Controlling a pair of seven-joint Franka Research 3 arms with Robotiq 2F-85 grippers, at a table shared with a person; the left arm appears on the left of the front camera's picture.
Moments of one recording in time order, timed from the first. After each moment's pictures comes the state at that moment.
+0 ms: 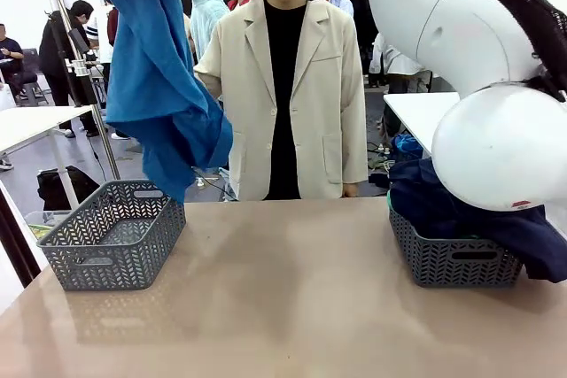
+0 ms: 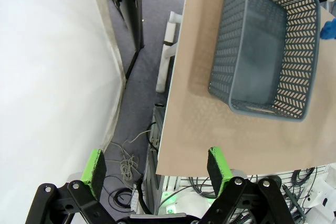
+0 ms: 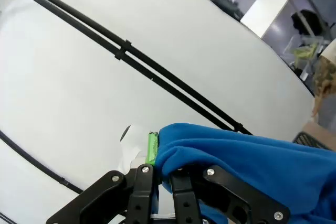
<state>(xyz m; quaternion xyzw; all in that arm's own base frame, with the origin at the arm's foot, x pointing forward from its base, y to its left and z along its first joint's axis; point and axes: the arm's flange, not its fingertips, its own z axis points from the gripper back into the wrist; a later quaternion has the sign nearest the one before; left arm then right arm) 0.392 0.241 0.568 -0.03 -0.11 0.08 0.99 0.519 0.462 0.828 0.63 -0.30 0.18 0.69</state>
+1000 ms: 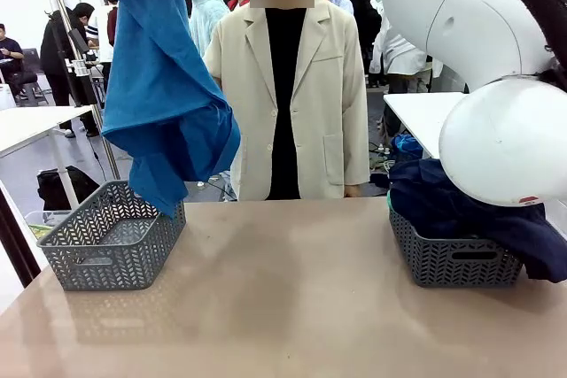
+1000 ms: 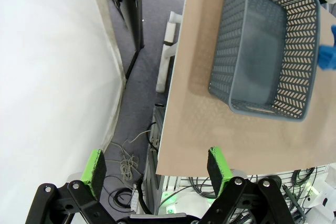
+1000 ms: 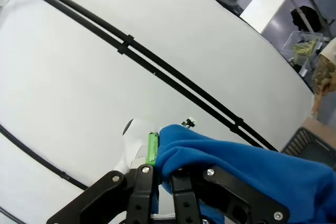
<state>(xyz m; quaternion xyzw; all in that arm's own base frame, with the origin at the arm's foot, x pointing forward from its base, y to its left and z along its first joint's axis) 0.392 0.241 0.568 -0.03 -0.11 0.08 0.99 0.514 0.461 0.832 0.63 -0.30 0.20 0.69</state>
